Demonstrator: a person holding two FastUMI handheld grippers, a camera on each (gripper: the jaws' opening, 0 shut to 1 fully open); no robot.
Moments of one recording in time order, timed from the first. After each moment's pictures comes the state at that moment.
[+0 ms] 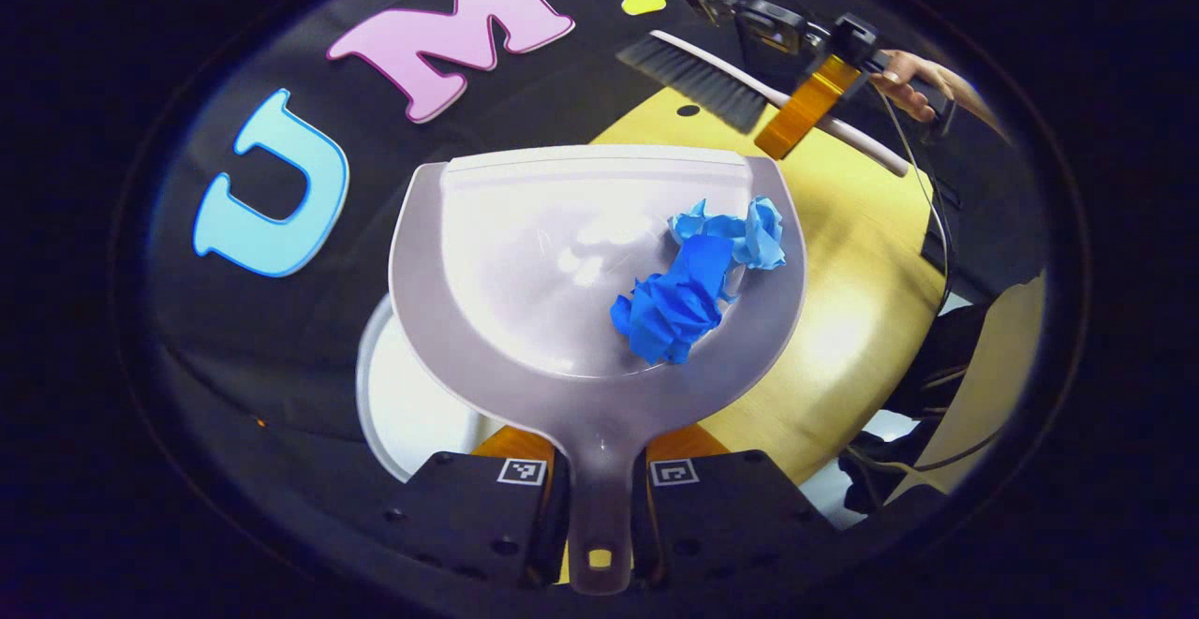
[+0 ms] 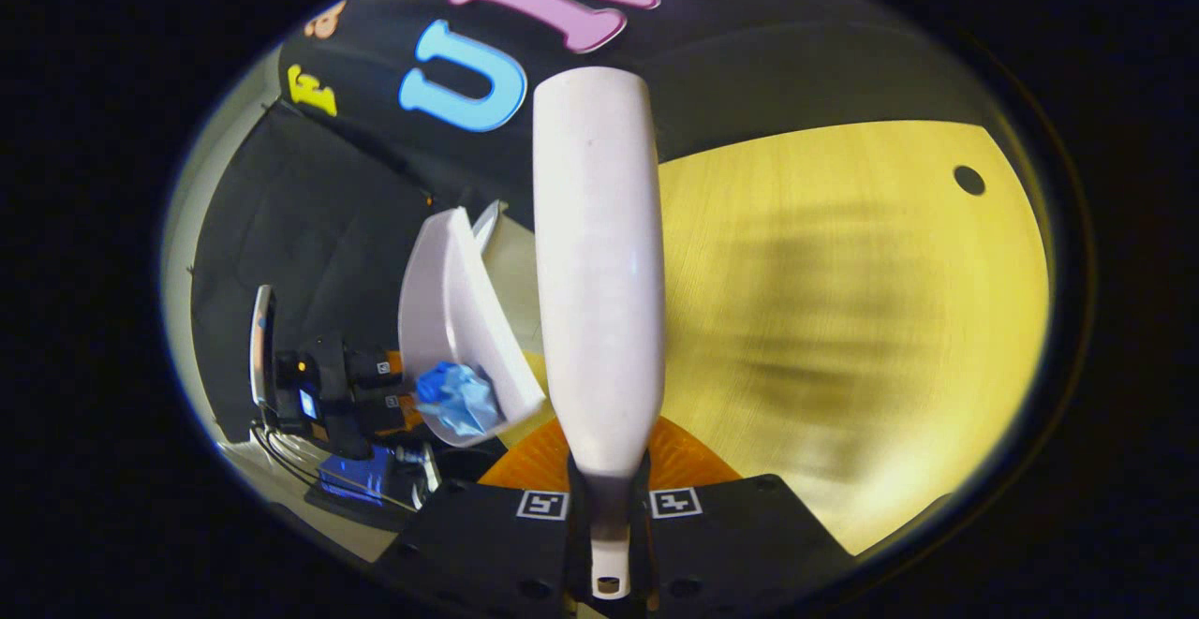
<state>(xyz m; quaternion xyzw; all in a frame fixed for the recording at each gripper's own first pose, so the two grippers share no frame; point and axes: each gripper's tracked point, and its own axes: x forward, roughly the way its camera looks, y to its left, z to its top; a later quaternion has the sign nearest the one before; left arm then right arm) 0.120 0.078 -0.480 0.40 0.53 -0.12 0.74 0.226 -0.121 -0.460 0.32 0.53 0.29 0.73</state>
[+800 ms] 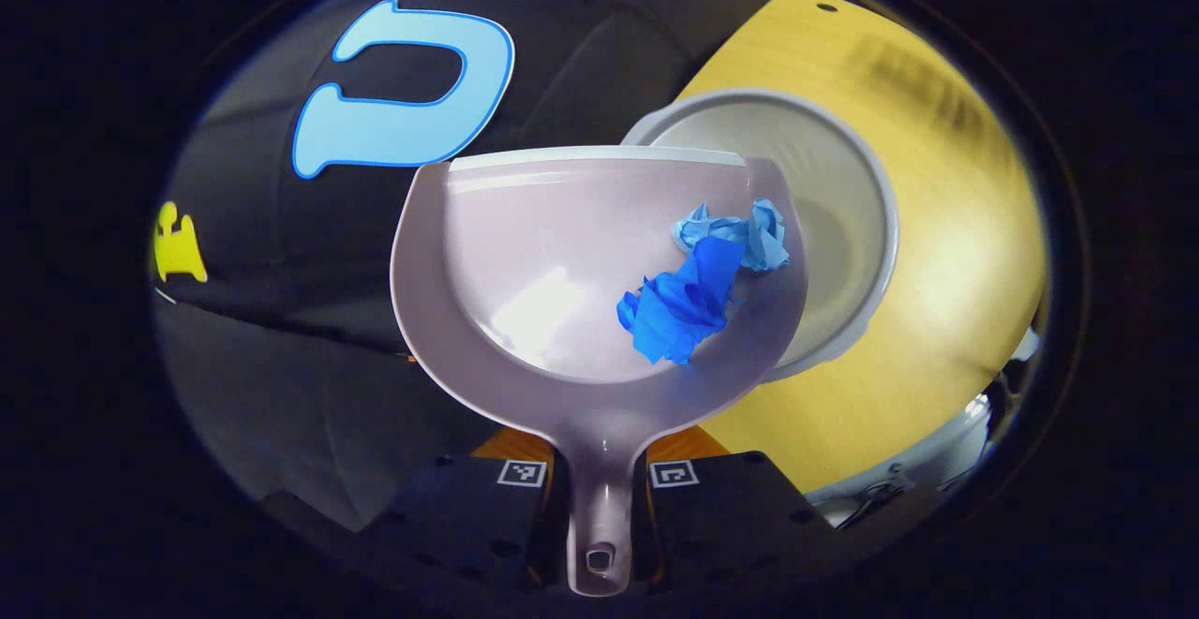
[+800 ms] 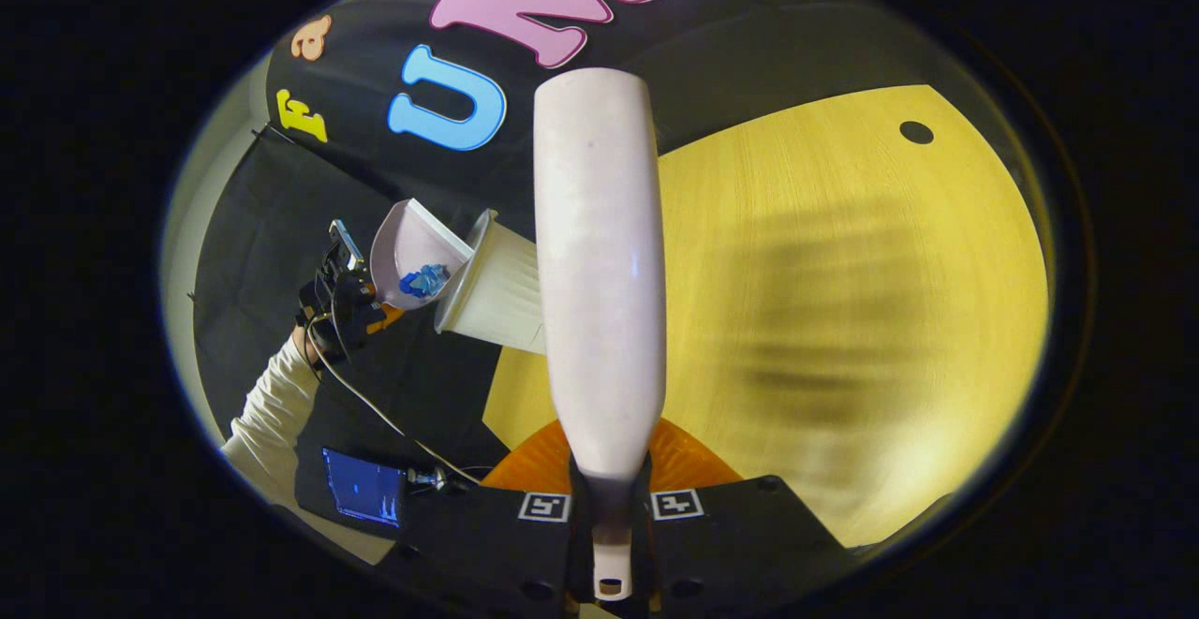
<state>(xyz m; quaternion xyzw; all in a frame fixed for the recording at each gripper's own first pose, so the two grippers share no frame) 0.098 0.085 -0.444 0.55 0.58 0.12 0.59 0.142 -0.120 -0.518 0.32 0.54 0.27 0.73</state>
